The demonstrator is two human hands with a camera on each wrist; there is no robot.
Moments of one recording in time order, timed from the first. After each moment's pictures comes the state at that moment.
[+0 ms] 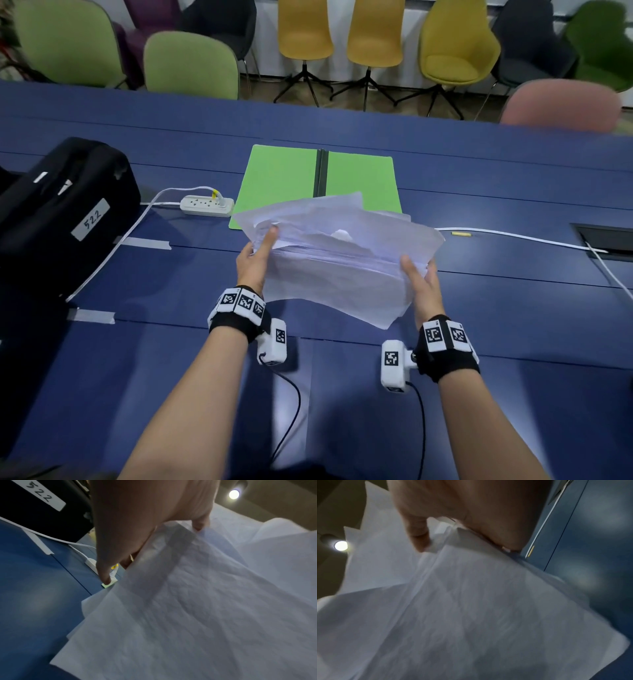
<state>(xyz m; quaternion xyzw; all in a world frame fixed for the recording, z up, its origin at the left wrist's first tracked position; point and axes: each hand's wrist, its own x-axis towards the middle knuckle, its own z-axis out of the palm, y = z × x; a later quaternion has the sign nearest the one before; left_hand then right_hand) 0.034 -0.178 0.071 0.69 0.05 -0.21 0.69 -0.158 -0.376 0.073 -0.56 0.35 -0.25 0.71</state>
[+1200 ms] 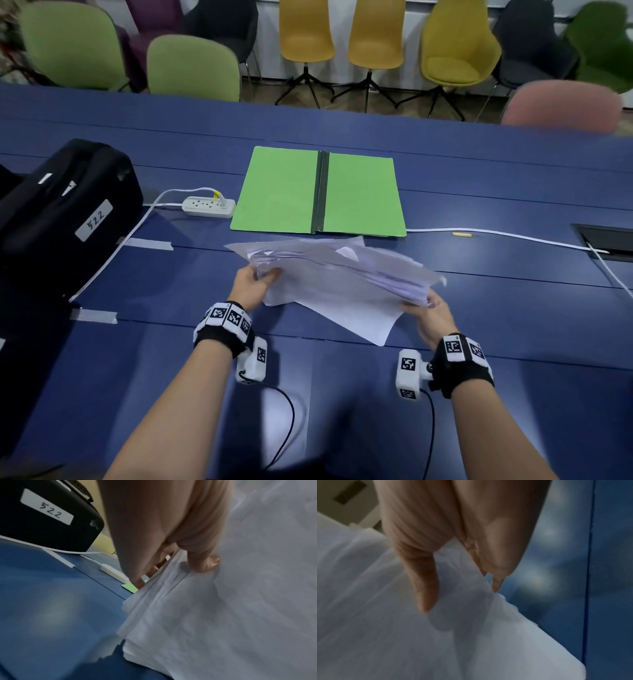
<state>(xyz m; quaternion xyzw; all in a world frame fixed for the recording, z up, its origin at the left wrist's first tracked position) 0.024 -0.149 0.047 0.78 -0.07 -0.24 0.57 -0.193 -0.399 0.021 -0.56 0.38 -0.18 0.71</state>
